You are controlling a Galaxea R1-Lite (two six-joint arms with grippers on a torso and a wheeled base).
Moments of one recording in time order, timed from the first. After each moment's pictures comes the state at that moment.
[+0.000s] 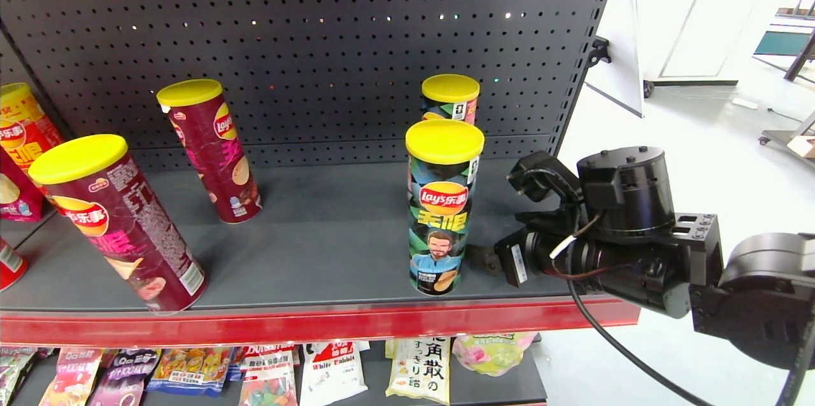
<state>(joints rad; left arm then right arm) -0.16 0.09 0.00 0.00 0.01 0.01 0.67 1.72 -0.82 -0.42 -0.17 -0.01</state>
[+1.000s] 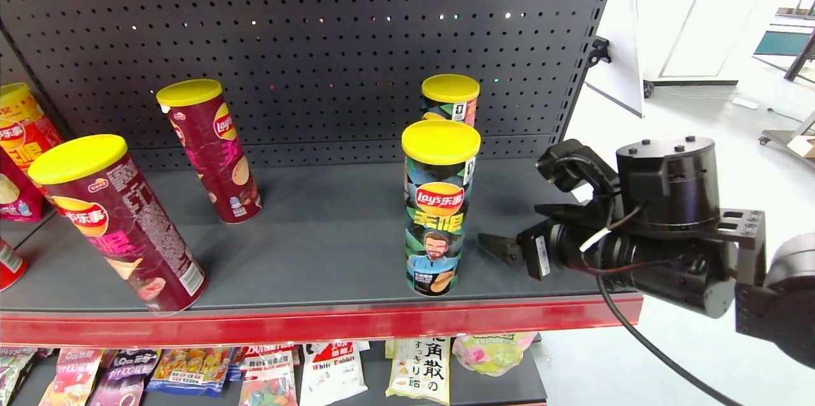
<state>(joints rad) -0.16 0.09 0.00 0.00 0.01 0.01 0.63 1.64 -0.78 -0.41 -0.17 -0.01</state>
